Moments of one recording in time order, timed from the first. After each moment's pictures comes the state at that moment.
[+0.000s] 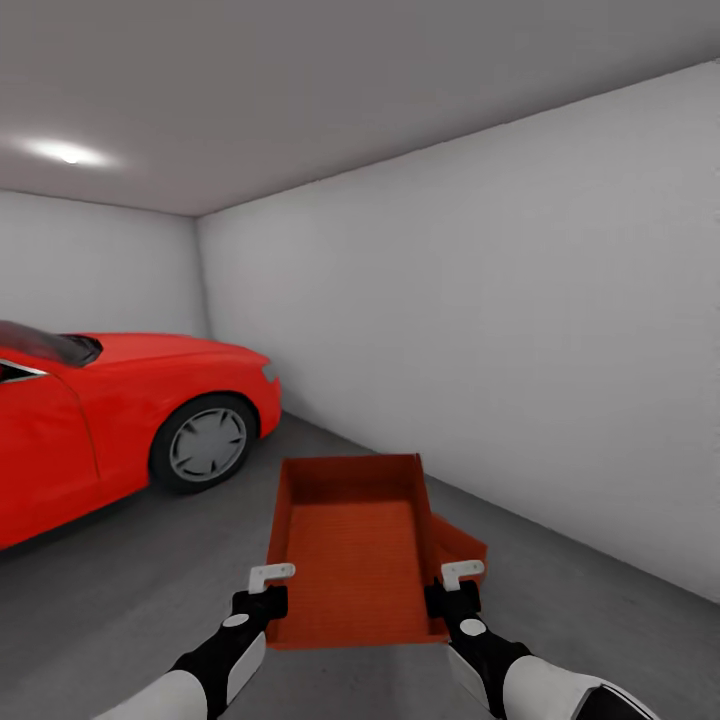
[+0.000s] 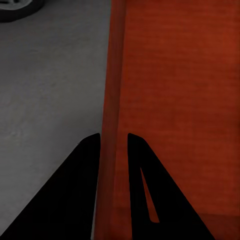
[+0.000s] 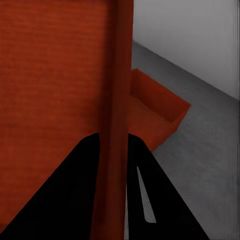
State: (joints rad) left arm -0.61 -0.09 -0.12 -0.24 0.17 -0.08 0.16; right arm -0.69 0.10 0.68 -0.05 -0.50 -0.28 -0.21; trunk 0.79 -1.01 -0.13
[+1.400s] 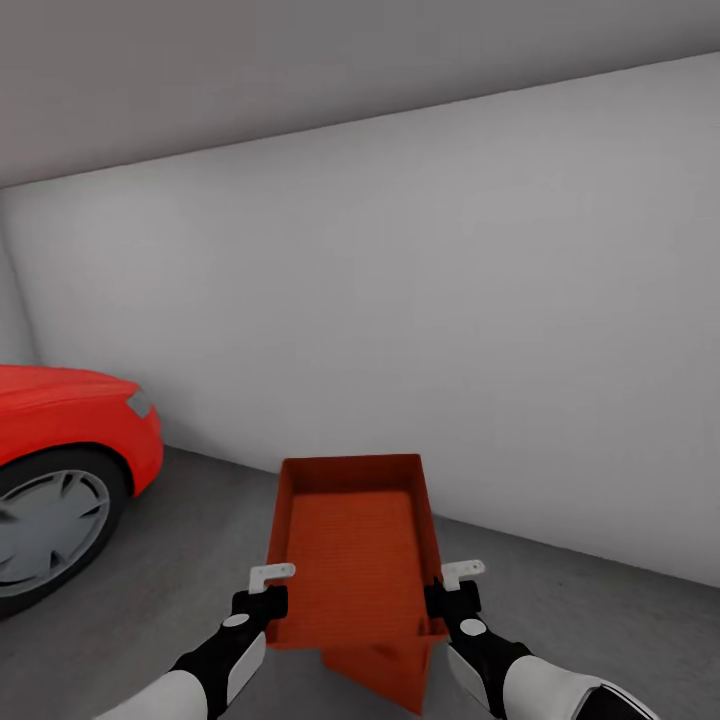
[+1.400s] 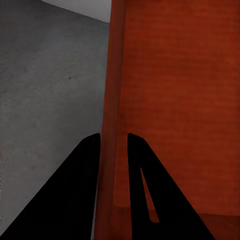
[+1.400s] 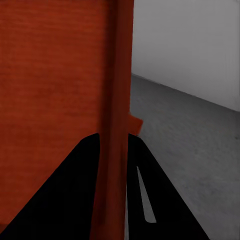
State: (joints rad) left arm -0.61 -0.09 -0.12 -0.24 0.17 -0.08 0.16; right arm -0.69 0.10 0.68 -0.05 -0.50 -0.28 -0.21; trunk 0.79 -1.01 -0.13
